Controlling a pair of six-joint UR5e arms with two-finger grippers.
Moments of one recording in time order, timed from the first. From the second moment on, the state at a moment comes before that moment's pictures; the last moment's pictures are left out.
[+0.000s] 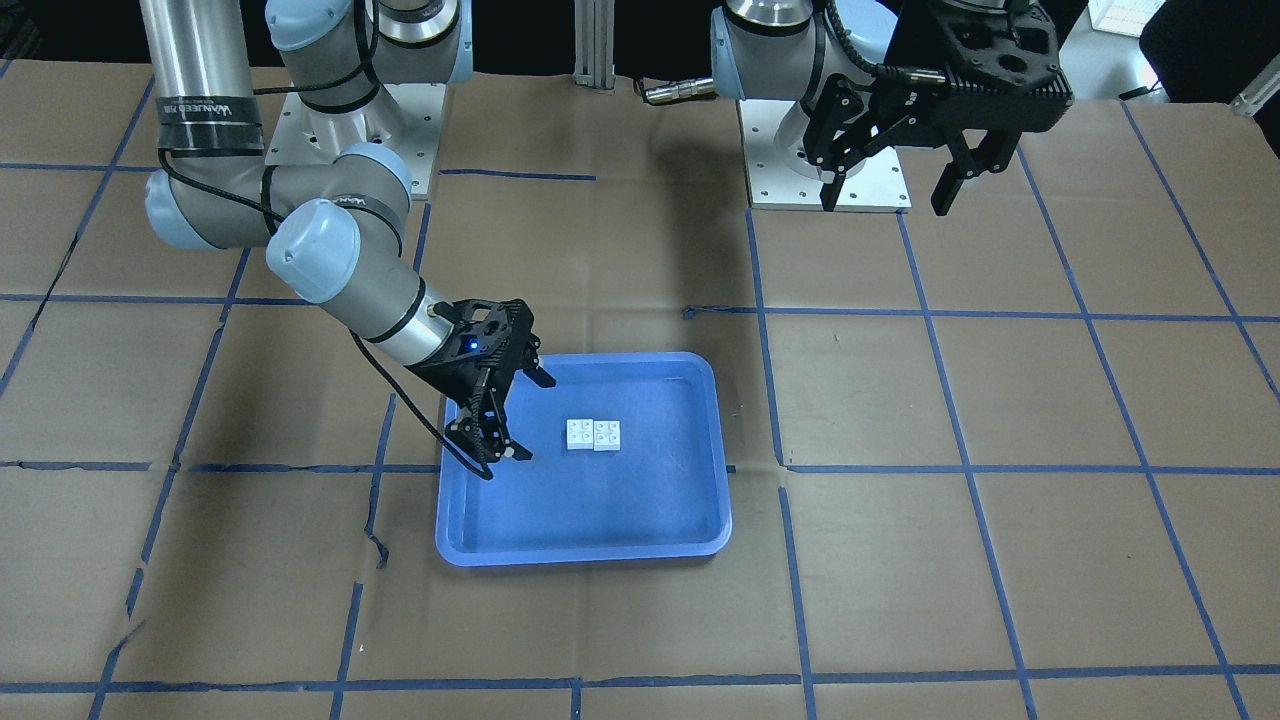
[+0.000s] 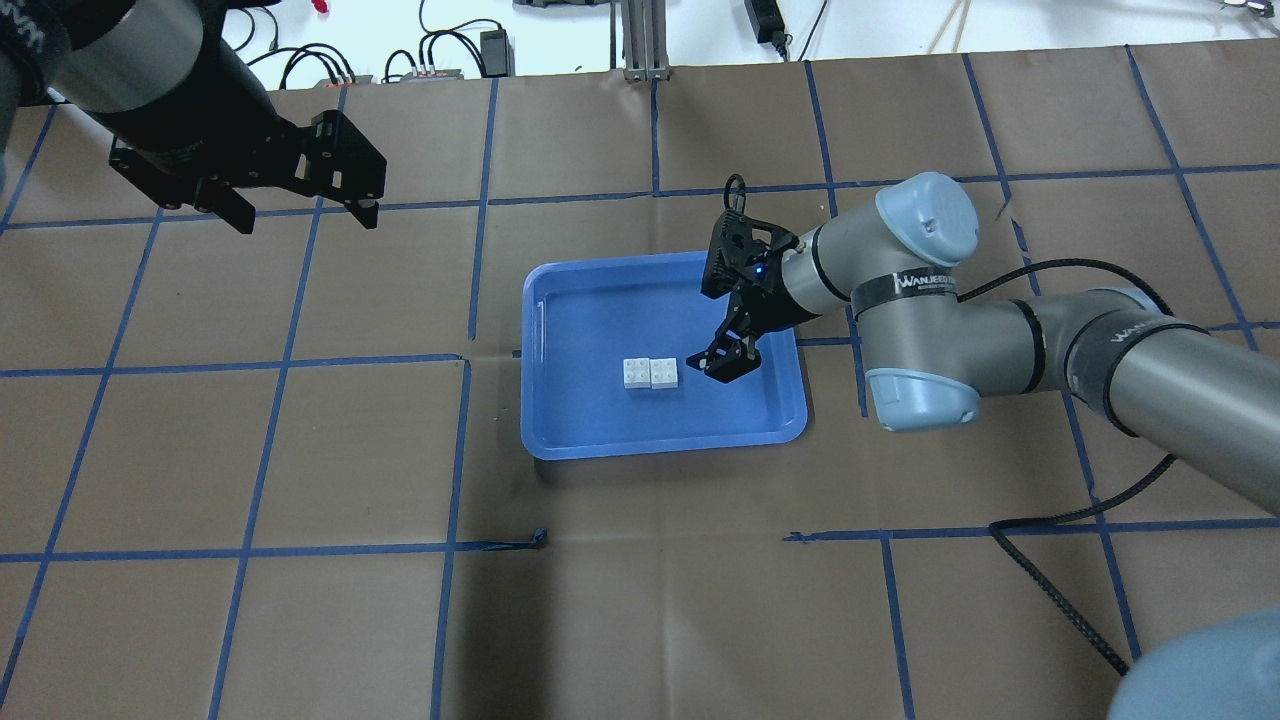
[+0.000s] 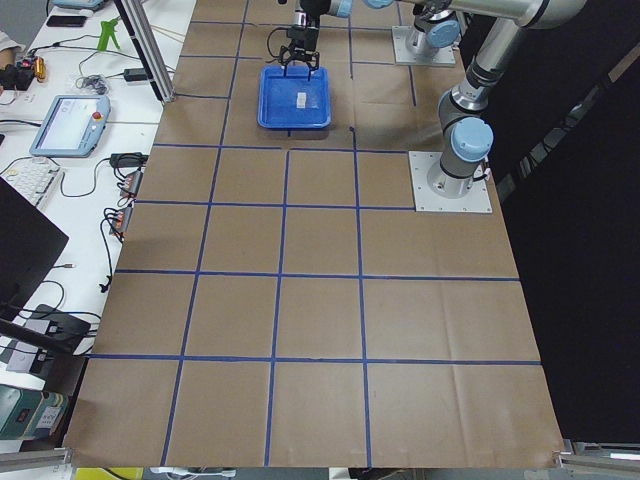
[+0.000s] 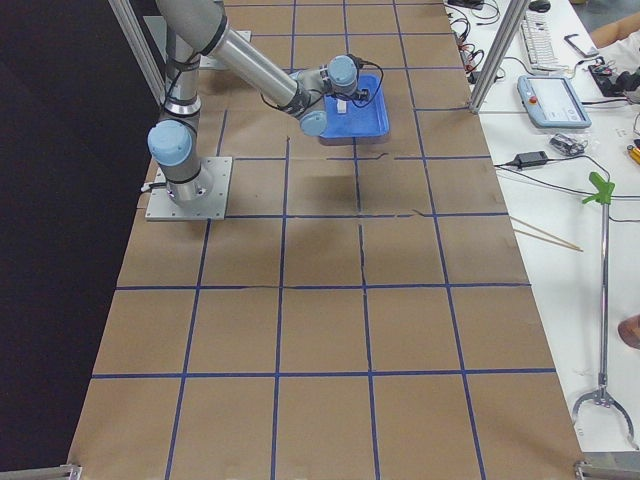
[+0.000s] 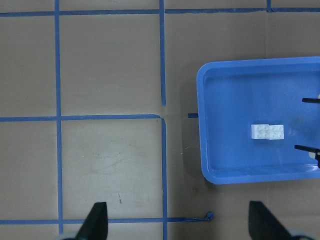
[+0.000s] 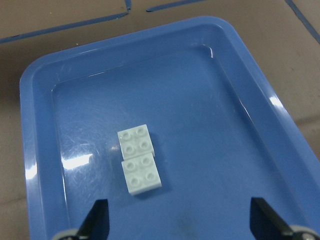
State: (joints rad) left arm -1.57 -1.47 -1.56 -1.54 1.57 0.01; right arm 1.63 -1.28 2.03 -2.52 -1.03 -1.13
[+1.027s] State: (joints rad) left arm -1.57 -1.47 -1.56 -1.54 1.57 0.01; right arm 1.56 -1.43 1.64 -1.83 -1.50 -0.42
